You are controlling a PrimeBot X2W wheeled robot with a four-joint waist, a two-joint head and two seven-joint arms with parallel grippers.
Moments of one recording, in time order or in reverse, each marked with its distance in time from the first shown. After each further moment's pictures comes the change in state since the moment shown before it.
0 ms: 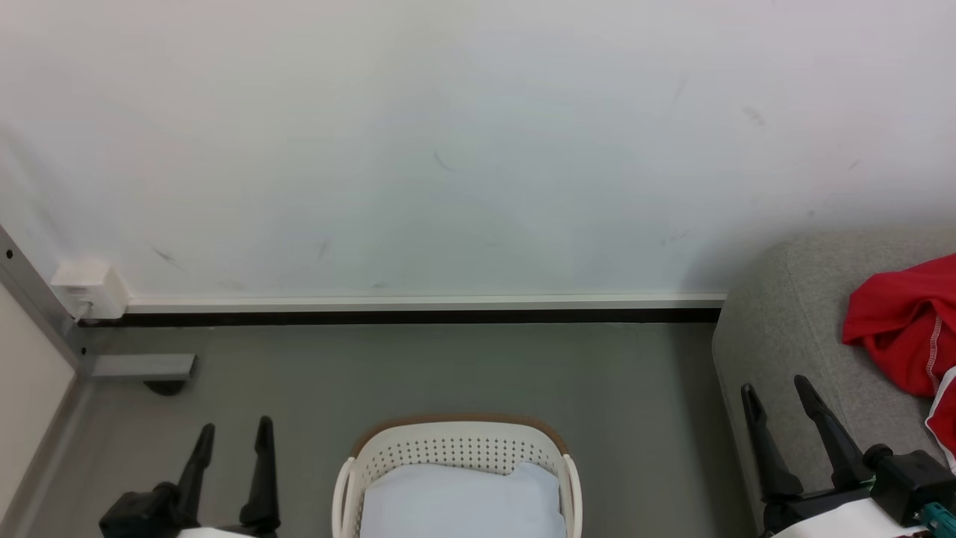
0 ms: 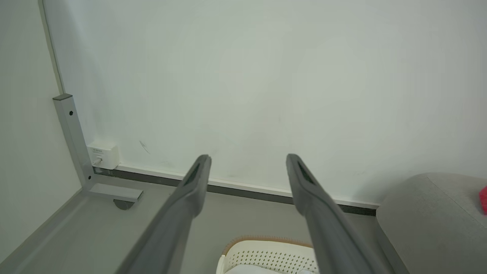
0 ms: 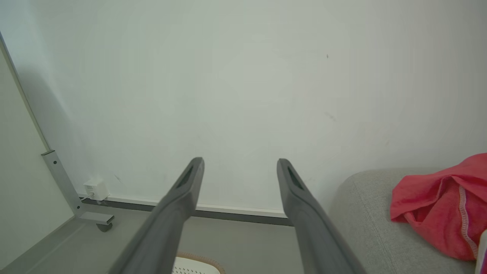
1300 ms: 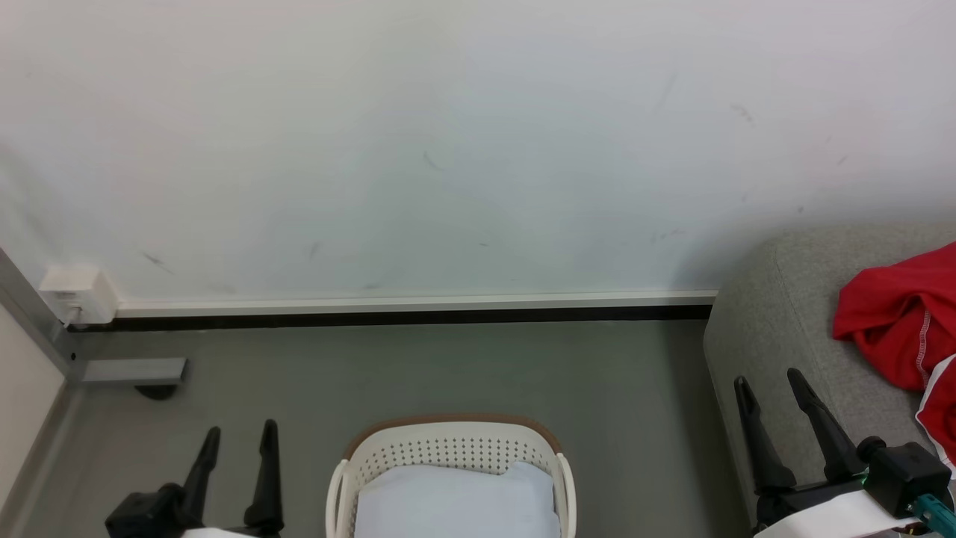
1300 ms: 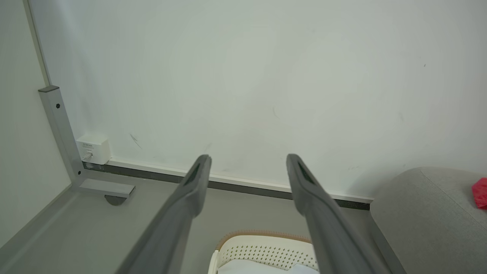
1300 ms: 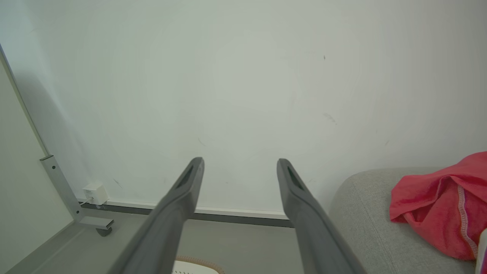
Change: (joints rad) left arm -0.018 -0.047 0.054 0.047 0.053 -0.059 0.000; right arm -0.023 0.011 0.011 0.013 0.008 0.000 0.000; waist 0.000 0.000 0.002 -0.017
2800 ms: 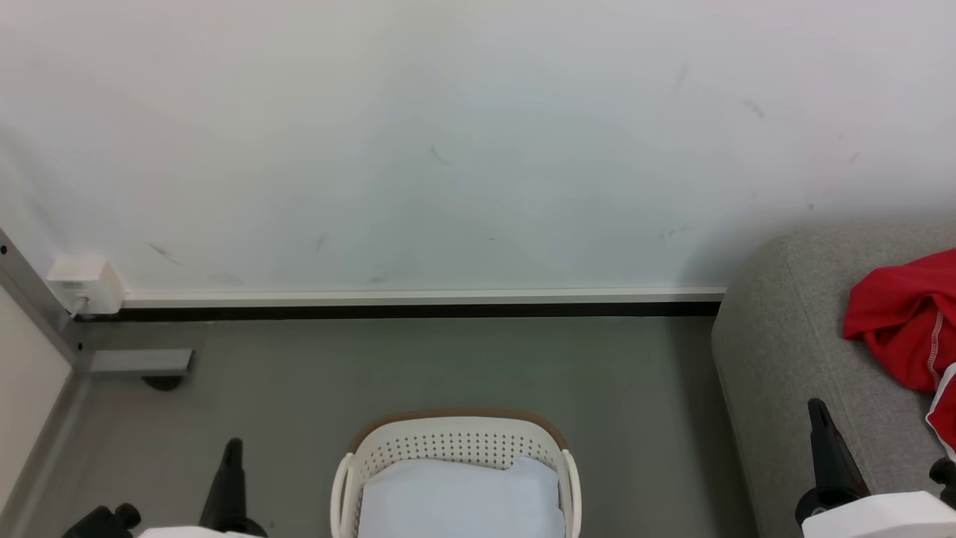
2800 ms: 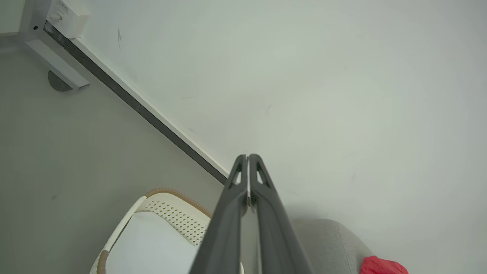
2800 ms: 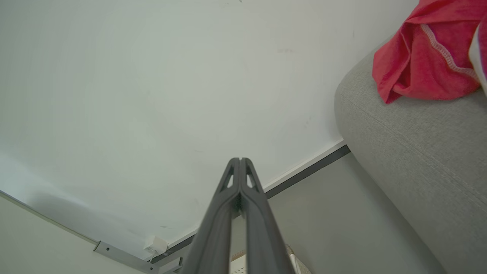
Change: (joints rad) left arm 0.002 -0.008 0.012 0.007 -0.625 -0.002 0.169; right arm 0.041 0.055 -0.129 0.016 0.531 0.000 0.166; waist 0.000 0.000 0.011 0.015
